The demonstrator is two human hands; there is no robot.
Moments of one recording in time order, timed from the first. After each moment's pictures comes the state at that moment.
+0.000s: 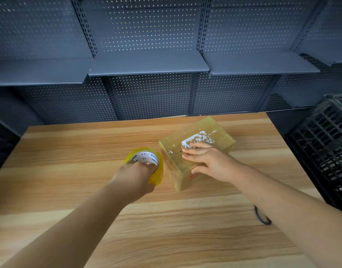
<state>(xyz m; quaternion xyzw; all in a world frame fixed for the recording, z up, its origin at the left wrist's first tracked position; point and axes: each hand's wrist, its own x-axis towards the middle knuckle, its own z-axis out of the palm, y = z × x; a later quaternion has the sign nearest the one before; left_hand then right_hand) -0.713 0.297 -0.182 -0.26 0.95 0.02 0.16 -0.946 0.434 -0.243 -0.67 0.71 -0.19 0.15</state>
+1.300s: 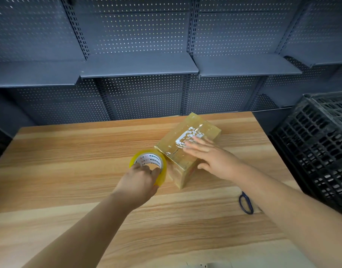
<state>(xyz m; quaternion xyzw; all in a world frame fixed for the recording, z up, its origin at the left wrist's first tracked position) -0.712 0.331 -0.207 -0.14 0.99 -0.07 0.06 -0.954 0.481 -0.213 -0.65 0.74 -0.07 0.12</state>
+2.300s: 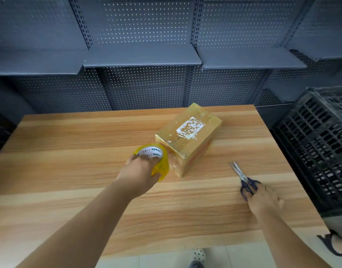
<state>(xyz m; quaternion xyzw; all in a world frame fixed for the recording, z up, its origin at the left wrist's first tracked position) -0.709 0.354 -0.192 -0.26 0.96 0.09 0.08 -0.945 0.639 -0.337 -0.08 0.99 0.03 0.11</state>
